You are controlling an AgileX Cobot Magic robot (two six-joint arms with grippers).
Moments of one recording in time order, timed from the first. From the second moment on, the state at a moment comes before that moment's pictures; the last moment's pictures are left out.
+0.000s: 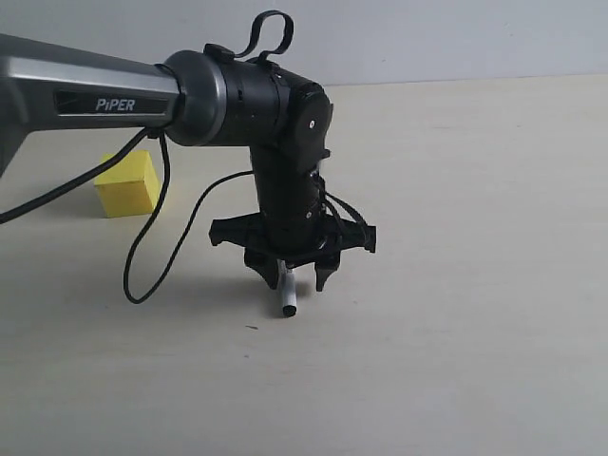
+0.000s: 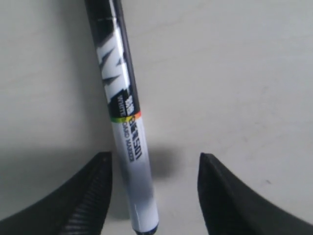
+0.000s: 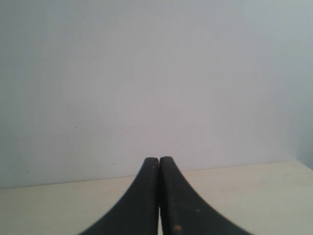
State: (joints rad) left arm -0.80 2.24 -1.62 -0.05 1.01 -0.63; right arm -0.14 0.01 -0.01 0.03 -0.05 0.03
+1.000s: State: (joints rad) left arm -0.80 1.92 -1.71 0.23 1.15 0.08; right arm -0.14 0.01 -0.01 0.03 -0.05 0.03
